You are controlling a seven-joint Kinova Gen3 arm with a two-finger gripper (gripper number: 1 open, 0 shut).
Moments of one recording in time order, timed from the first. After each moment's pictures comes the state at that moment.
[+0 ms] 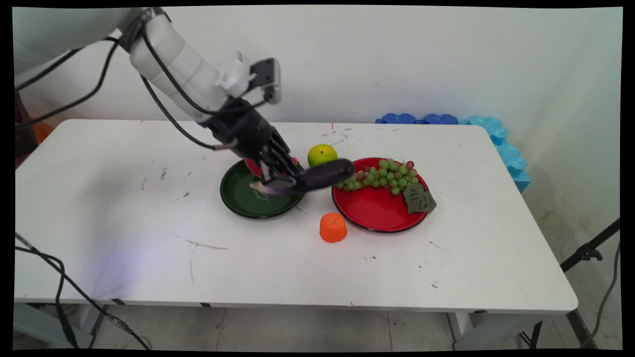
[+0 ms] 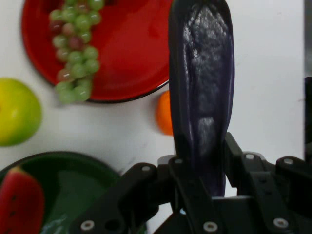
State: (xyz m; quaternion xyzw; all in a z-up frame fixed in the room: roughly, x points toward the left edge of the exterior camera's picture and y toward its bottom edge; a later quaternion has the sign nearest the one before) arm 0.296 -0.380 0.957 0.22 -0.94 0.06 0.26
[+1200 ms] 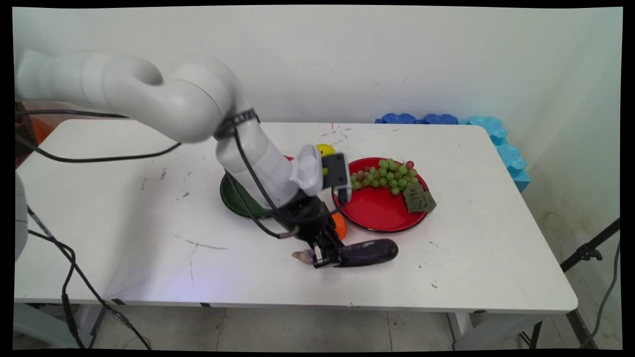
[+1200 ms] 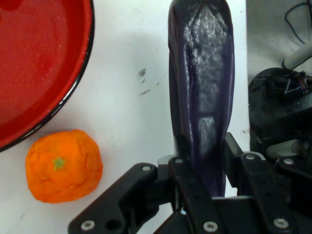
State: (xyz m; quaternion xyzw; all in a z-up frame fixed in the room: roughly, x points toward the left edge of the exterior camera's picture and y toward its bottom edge) arm 0.183 -0.344 0.861 0.19 -0.95 0.02 0.23
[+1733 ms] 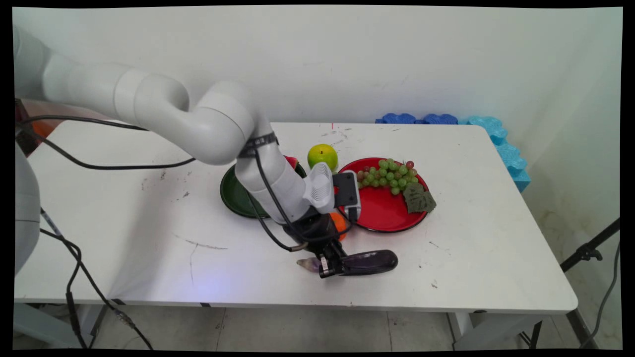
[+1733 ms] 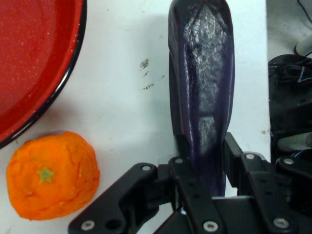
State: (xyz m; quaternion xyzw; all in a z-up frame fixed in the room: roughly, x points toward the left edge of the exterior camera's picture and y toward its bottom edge) arm 0.167 -0.349 0.828 0.19 -0.96 0.02 0.21
